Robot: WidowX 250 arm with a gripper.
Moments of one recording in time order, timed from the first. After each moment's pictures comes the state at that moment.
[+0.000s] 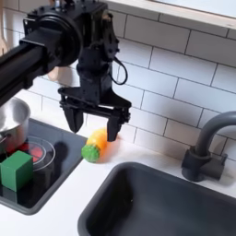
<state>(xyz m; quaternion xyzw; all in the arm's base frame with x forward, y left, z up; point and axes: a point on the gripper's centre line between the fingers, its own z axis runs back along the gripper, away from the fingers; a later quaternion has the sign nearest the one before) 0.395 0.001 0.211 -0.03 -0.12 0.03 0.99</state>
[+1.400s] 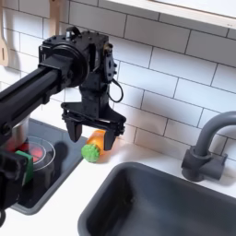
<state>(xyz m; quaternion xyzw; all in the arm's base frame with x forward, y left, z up) 0.434 0.014 0.165 -0.01 -0.12 0.04 0.99</state>
